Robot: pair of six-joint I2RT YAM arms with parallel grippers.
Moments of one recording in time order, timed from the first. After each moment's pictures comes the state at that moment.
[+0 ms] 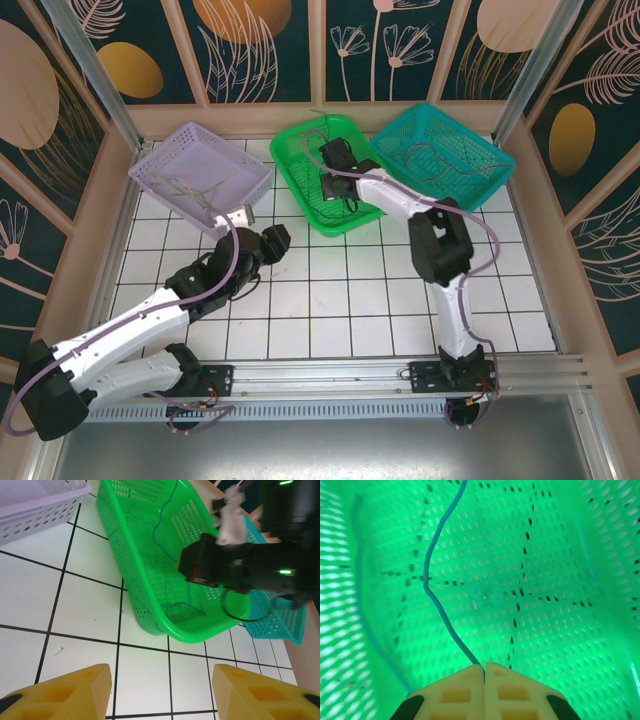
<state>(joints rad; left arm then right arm) -0.82 1.00 0.72 -0.22 -0.35 -0.95 0.58 2.11 1.74 -0.55 0.18 0.28</state>
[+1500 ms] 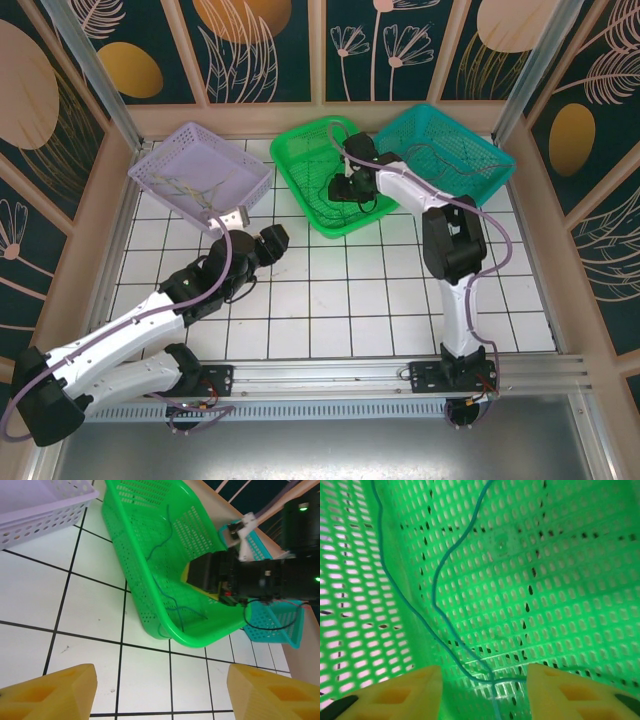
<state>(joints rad) -0.82 0.95 0.72 -0.26 -0.37 -0.97 0.48 2.09 1.75 -0.68 -0.13 0.38</state>
